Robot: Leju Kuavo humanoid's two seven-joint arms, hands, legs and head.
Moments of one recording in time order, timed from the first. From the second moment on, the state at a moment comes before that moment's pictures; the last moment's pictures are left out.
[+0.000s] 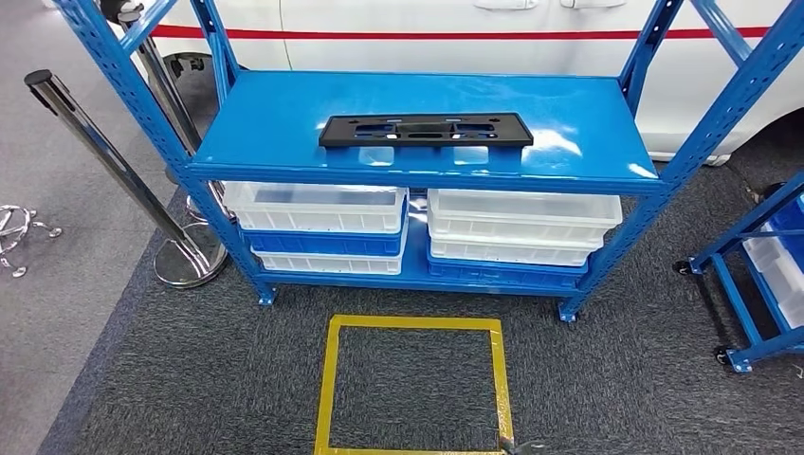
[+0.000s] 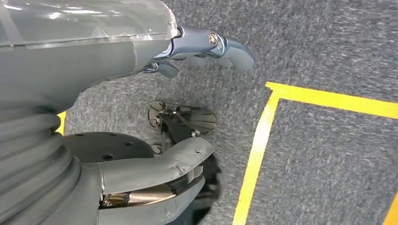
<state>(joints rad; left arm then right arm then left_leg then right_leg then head) -0.07 -0.22 1.18 -0.25 -0.94 0.00 -0.49 -0.13 0.00 0.74 -0.28 -0.68 -0.03 -0.69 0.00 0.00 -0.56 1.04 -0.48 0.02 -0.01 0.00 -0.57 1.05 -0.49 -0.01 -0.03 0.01</state>
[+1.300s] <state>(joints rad) -0.09 -0.19 1.14 -0.24 -1.04 -0.08 -0.48 -0.19 0.00 -0.31 -0.77 0.14 -0.09 -0.61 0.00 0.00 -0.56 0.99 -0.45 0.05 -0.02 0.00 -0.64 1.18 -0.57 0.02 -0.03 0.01</state>
